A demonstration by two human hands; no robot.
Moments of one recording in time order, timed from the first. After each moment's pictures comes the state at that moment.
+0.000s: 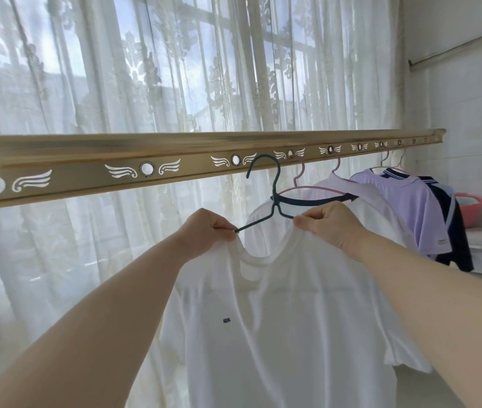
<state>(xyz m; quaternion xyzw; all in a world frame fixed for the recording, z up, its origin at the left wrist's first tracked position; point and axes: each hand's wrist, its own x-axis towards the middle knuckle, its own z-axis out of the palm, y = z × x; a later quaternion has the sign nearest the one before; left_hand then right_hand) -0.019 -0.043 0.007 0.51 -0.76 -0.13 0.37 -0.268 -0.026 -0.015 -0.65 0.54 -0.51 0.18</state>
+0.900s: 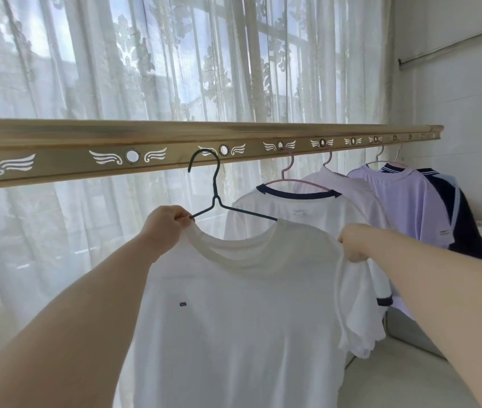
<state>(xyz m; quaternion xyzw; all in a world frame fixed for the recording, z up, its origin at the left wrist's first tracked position) 0.026 -0.046 -0.008 0.58 -0.68 -0.09 0.44 -0.301 -0.008 -0.031 -0.64 0.77 0.09 -0.02</state>
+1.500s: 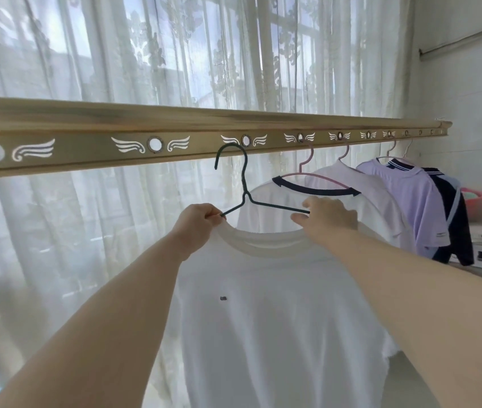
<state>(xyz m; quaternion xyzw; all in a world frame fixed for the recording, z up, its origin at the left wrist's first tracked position) -0.015 -0.022 -0.021 0.55 -0.69 -0.15 0.45 -0.252 -0.011 -0.027 -0.61 0.73 -0.30 -0.07</state>
